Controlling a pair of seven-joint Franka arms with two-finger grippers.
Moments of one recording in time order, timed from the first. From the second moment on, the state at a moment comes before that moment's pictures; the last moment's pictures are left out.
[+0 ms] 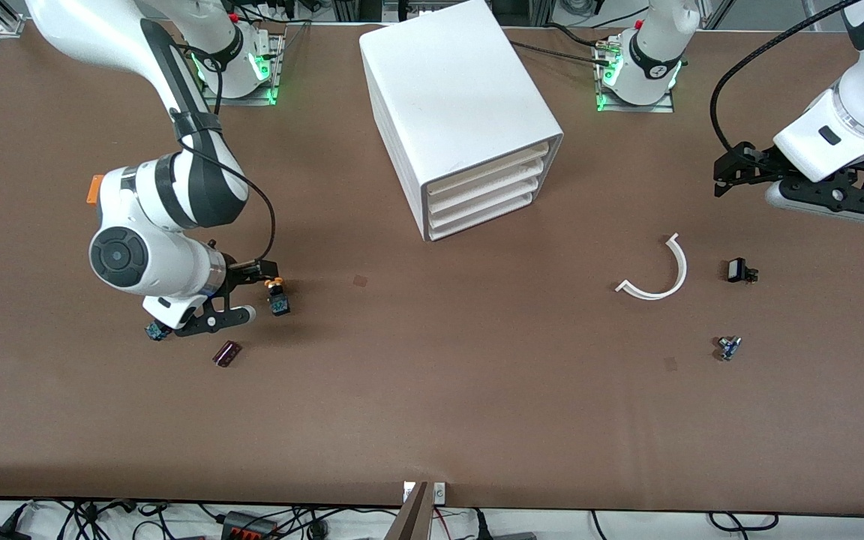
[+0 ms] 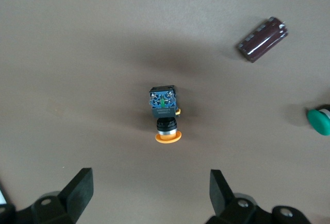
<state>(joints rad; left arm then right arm) -0.02 -0.02 -0.08 -1.69 0.00 1.65 0.09 0.29 0.53 -0.04 -1.56 0.10 1.89 0.00</state>
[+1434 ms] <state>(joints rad) -0.10 0.43 -0.12 -1.70 -1.01 1.55 0.42 0.32 0.71 -0.04 -1.56 0.05 2.07 -0.01</state>
